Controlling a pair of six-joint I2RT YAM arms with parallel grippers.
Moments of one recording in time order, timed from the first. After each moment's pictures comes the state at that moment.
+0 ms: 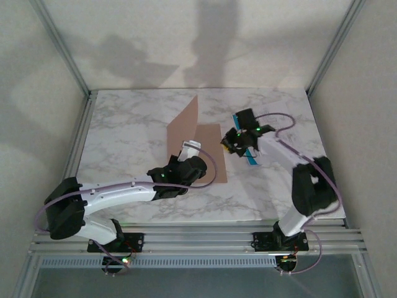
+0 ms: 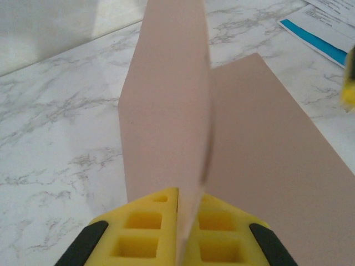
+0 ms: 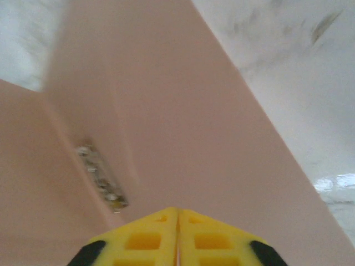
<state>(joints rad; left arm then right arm) -1.04 1.41 0.93 -0.27 -0.85 -0.36 0.46 1.71 1.17 -0.52 -0.32 1.12</state>
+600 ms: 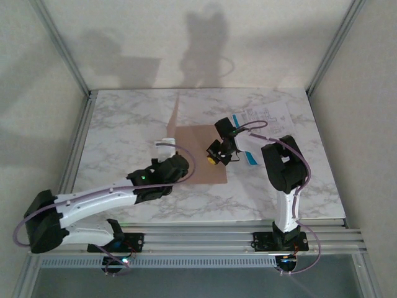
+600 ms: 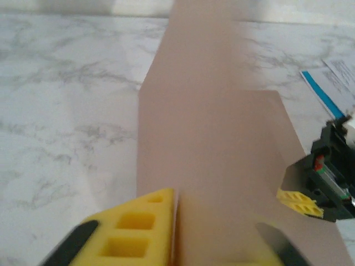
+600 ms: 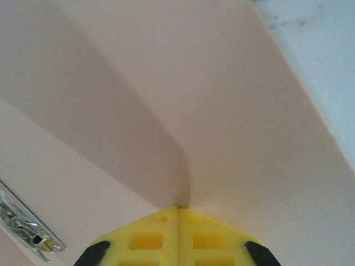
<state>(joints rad) -0.97 1.19 0.82 -0.33 -0.84 -0.68 0.53 1.98 1.27 -0.53 -0.35 1.16</state>
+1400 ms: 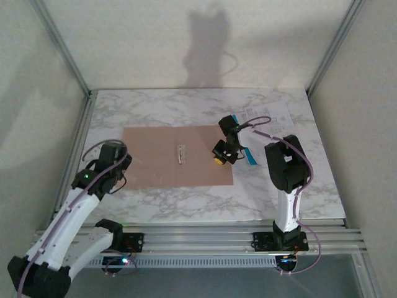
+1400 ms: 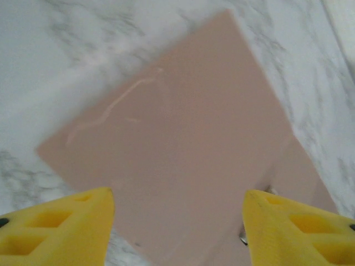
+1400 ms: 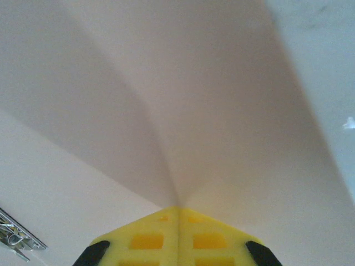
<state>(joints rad) -0.26 0.89 0.83 -0.82 -0.32 -1.21 0.49 1.97 1.33 -0.71 -0.28 1.01</state>
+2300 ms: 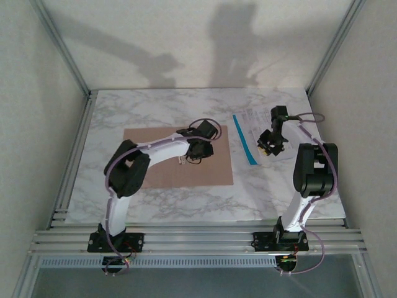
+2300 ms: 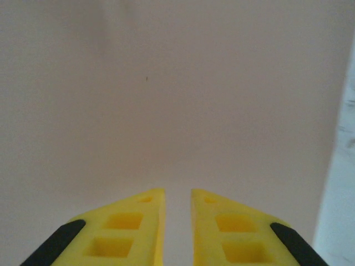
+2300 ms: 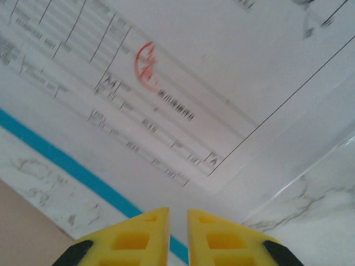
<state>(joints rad) -0.72 2.10 1.53 -0.56 -0.09 -0.91 0.03 1.83 1.29 -0.83 -0.15 0.77</state>
